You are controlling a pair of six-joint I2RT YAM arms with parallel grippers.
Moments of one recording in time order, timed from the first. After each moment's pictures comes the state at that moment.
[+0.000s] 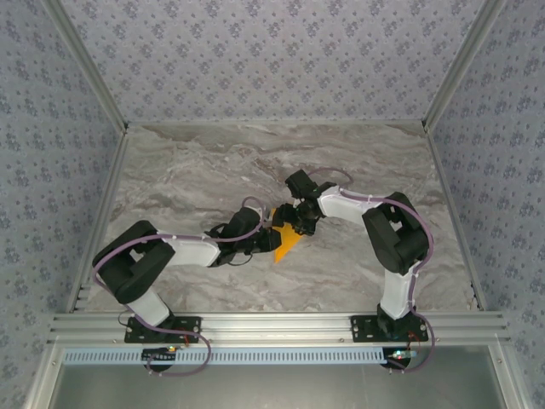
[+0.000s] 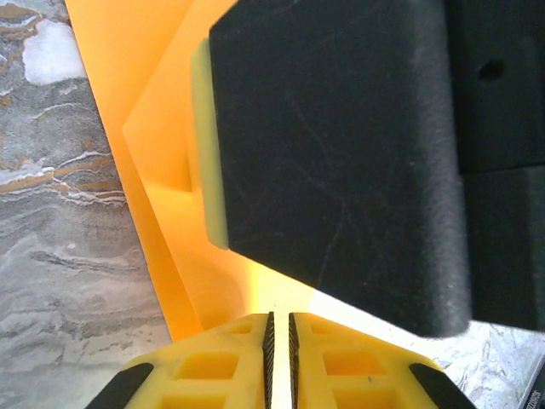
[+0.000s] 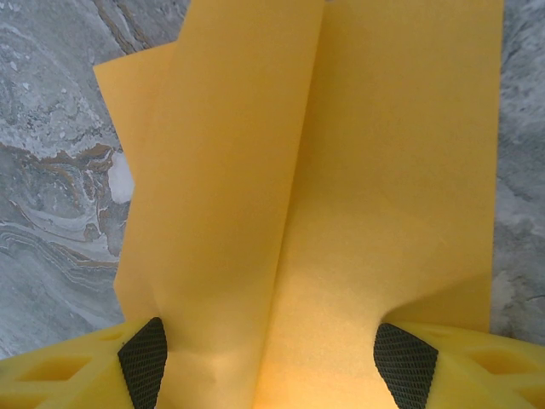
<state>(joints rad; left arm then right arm) -0.84 1.64 0.63 0.33 0.20 -0.86 0.62 1.90 1.16 -0.52 -0.26 0.76</state>
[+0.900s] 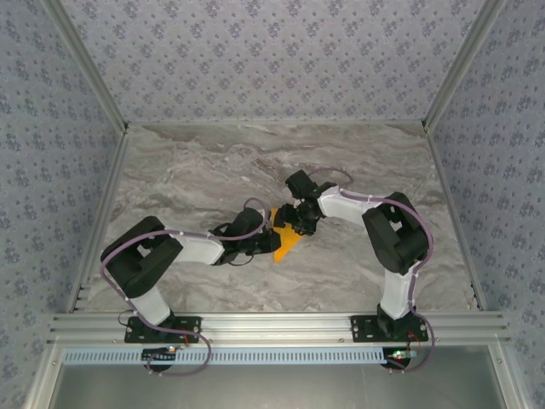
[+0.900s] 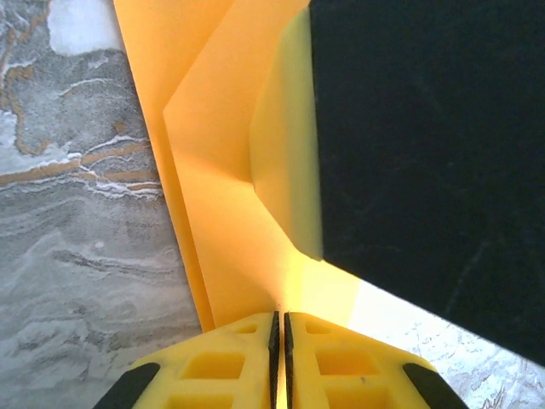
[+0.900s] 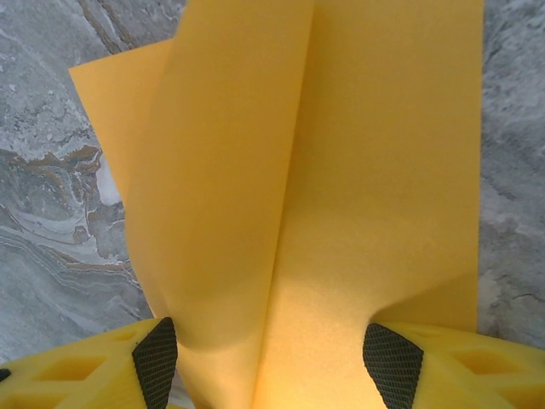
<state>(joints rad) -0.84 1.69 0.65 0.30 0.19 -0.86 0.62 1.90 1.15 -0.52 -0.25 0.76</state>
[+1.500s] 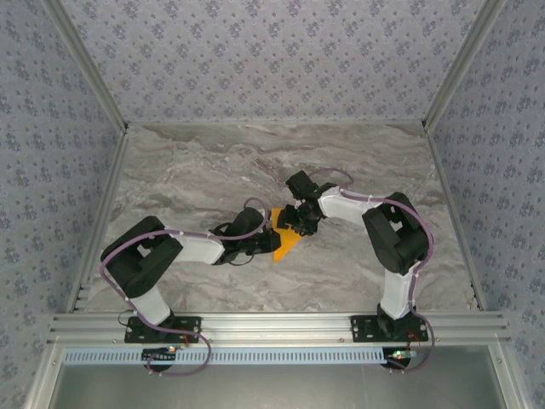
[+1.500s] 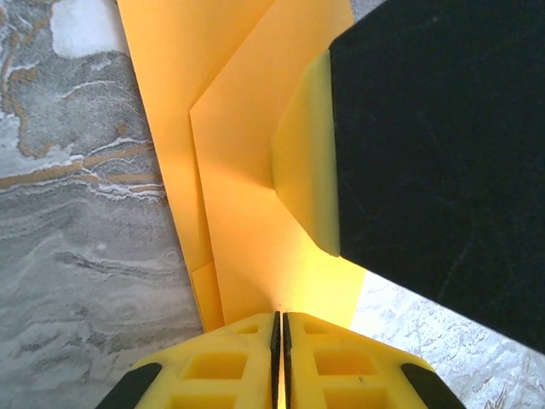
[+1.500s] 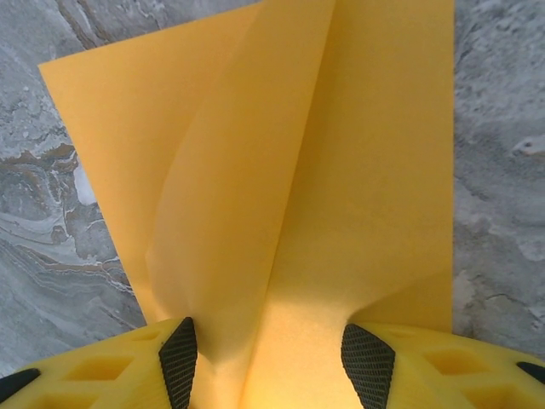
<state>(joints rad) -0.84 1.69 0.66 0.29 0.19 -0.86 0.62 1.90 1.15 -0.53 -0.23 0.74</state>
